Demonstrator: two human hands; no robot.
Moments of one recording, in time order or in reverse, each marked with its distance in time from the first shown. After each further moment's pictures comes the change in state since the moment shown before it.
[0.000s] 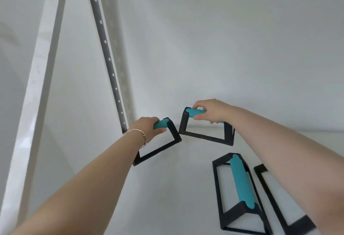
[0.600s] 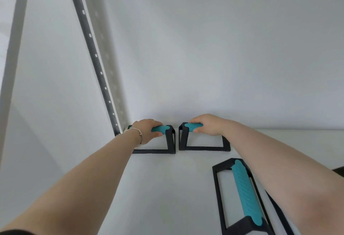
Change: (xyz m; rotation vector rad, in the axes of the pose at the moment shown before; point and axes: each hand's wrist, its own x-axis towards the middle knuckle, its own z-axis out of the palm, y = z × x) left_hand 0.059 -0.017 0.039 -0.003 -0.145 0.178; right_hand 0.049 0.048 0.056 -0.066 -0.138 -0.068
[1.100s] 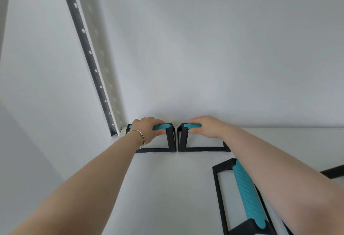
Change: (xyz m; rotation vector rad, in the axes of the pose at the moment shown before) left_hand 0.012 0.006 0.010 0.047 0.076 -0.033; right_hand 0.007 0.006 0.018 0.087 0.081 0.053
